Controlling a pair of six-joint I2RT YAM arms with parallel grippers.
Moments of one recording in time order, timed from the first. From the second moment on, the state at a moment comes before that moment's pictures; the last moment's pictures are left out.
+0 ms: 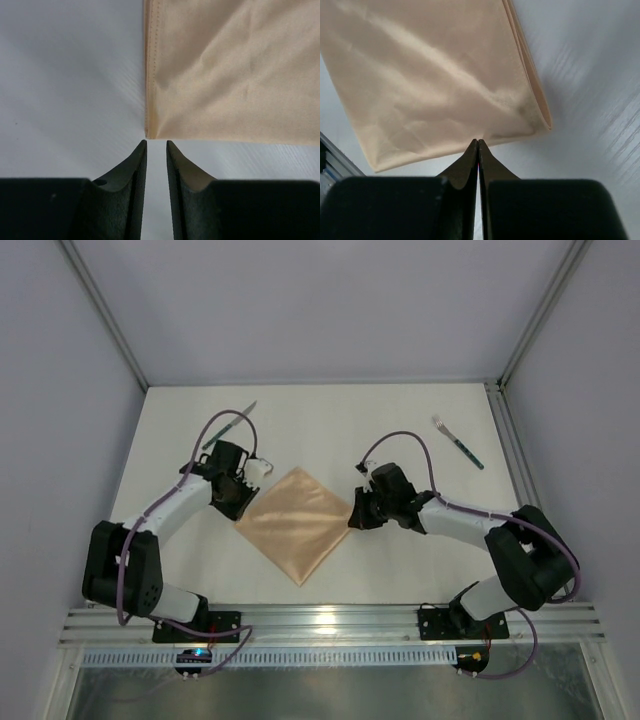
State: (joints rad) left arm -0.28 1.43 0.95 -0.72 0.10 0.38; right arm 0.60 1.47 0.70 -0.05 -0.28 0.43
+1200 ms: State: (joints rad) left arm -0.28 1.54 1.12 -0.81 0.02 0.33; right arm 0.61 2.39 1.97 -0.50 -0.26 0.19
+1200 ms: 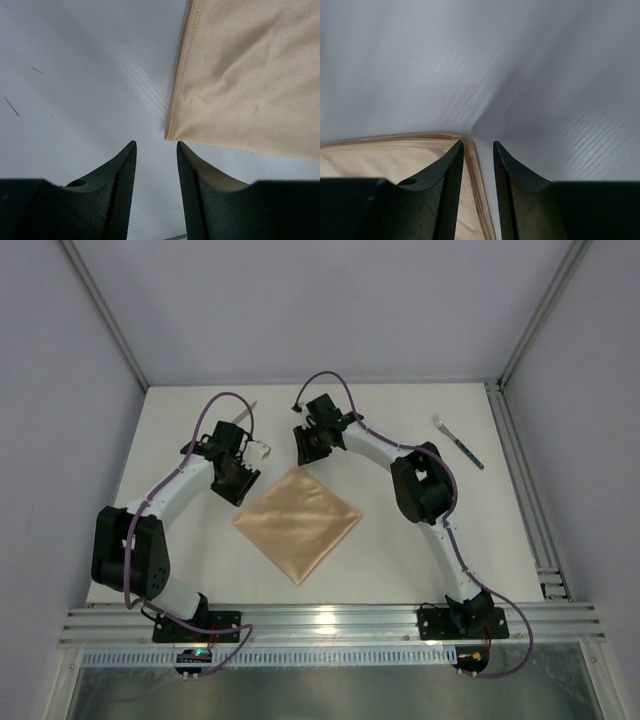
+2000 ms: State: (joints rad) left arm -0.28 1.56 1.12 -0.81 0.02 0.31; right arm 0.64 2.39 1.98 -0.50 -0.23 0.14
